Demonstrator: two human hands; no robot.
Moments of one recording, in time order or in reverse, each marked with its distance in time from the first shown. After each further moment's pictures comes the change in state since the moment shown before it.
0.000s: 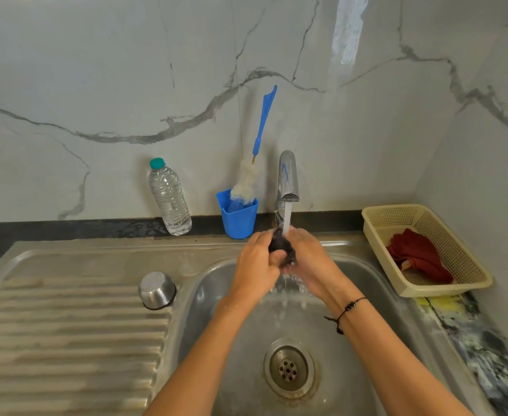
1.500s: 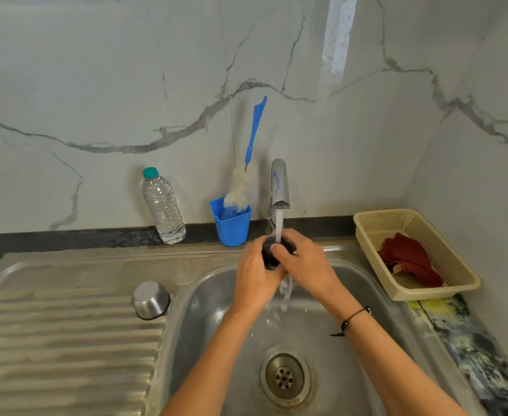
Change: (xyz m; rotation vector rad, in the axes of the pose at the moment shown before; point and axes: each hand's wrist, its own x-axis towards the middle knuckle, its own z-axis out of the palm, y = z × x) left_hand -0.007 0.011 0.012 -0.296 0.092 -0.101; right_hand -0.011 -0.004 -0.011 -0.723 0.126 -0.463
